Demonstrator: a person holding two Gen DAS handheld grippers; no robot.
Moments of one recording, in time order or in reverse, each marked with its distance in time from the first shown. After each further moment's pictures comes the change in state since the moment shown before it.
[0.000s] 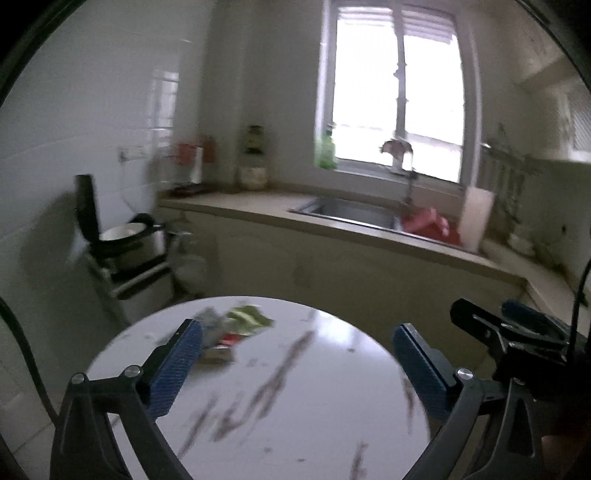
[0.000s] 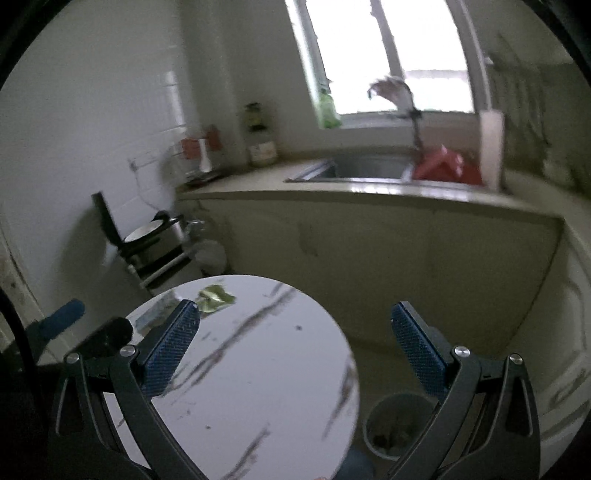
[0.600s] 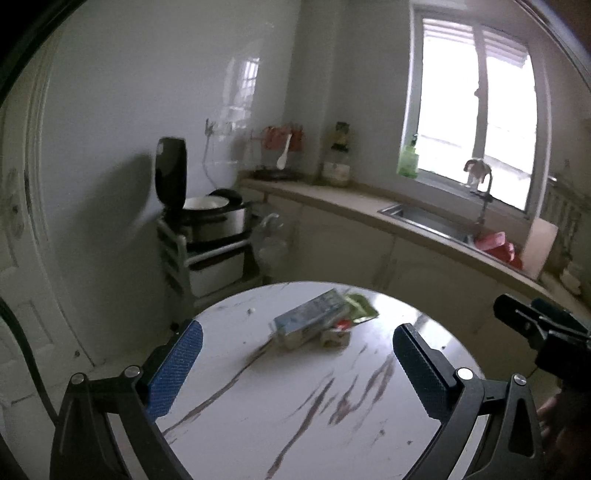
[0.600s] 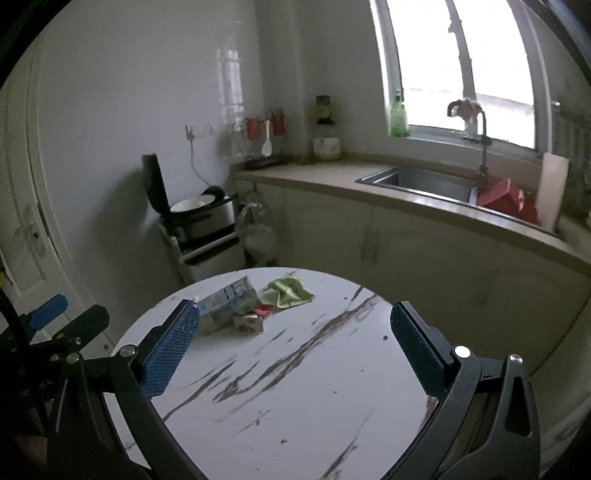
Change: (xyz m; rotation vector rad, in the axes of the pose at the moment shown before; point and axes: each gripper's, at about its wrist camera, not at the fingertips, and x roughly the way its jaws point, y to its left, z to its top) left arm -0.051 0.081 -0.039 -0.160 0.020 0.194; right arm 0.036 0.114 -0.015 -0.160 0.033 0.111
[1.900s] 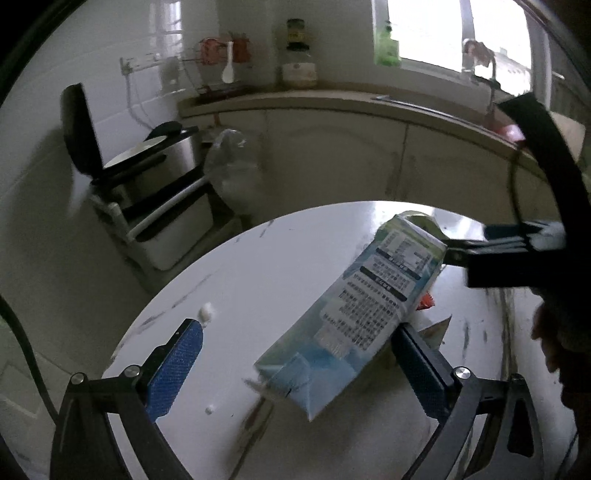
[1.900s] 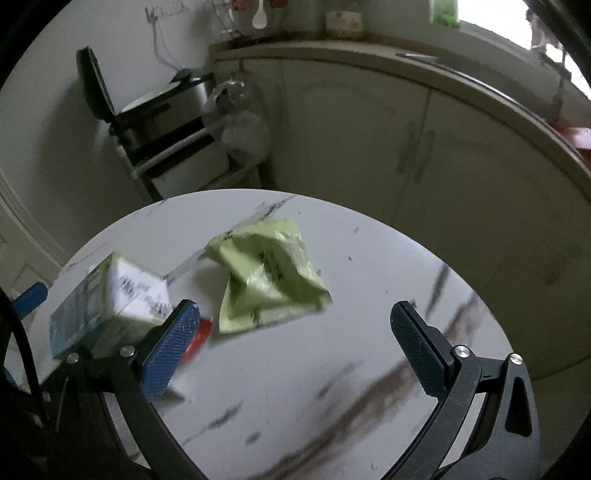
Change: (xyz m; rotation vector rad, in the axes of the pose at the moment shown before) left arm 0.326 0.000 0.068 0.246 0.300 -0.104; right arm 0.296 -0.028 -0.010 -0.027 0.444 0.024
